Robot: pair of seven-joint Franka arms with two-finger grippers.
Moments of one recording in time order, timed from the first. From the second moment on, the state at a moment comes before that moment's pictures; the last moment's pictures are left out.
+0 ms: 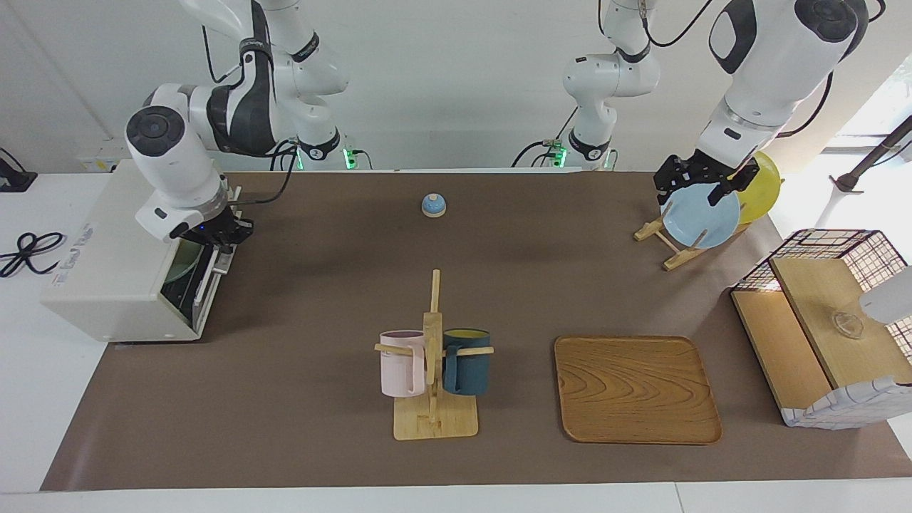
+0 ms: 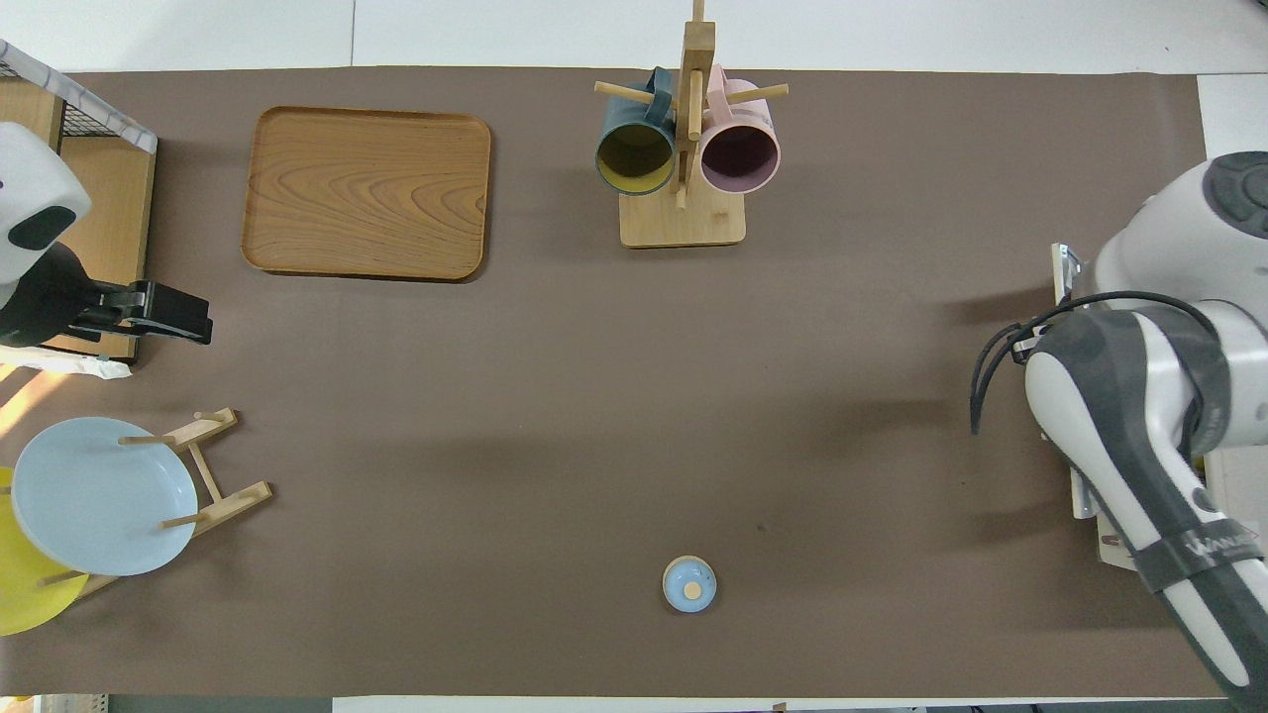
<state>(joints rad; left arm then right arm) -0.04 -0.04 -0.08 -1.69 -0.01 1.60 -0.01 -0.03 0.02 -0.05 -1.95 -0.18 1.83 -0.16</state>
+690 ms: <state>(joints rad) -0.04 -0.04 -0.08 -1.69 -0.01 1.60 -0.01 -0.05 -0.05 -0.04 -1.84 -0.19 1.62 -0.25</state>
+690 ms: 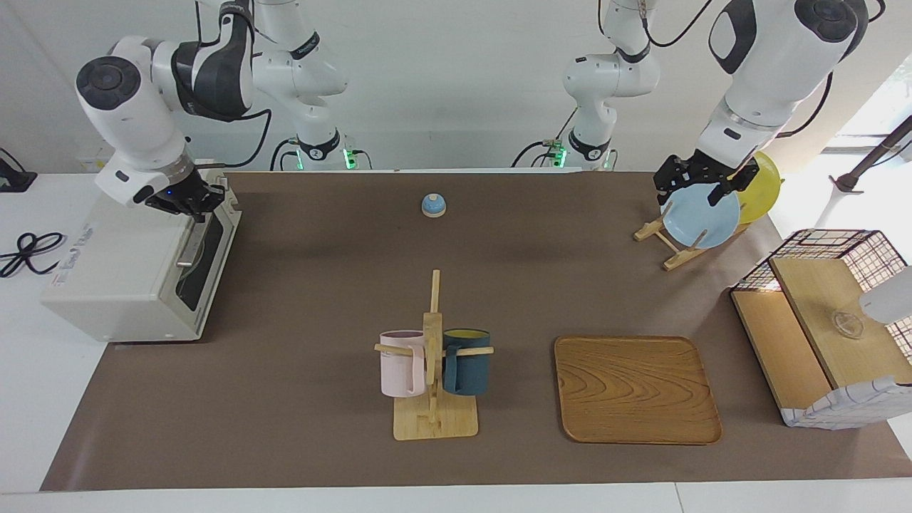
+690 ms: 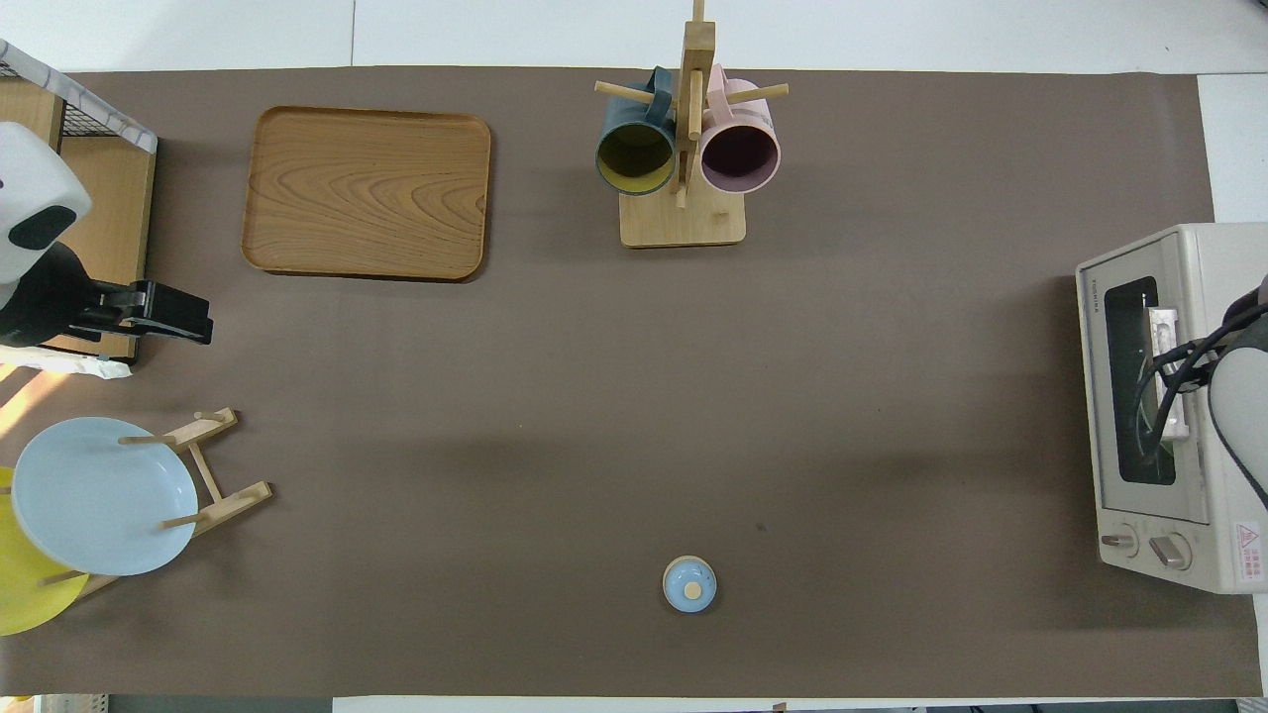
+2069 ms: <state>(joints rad) -0.04 -0.04 -0.08 -1.69 -0.01 1.60 -0.01 0.10 0.00 -0.04 -1.67 -0.04 1.51 -0.08</state>
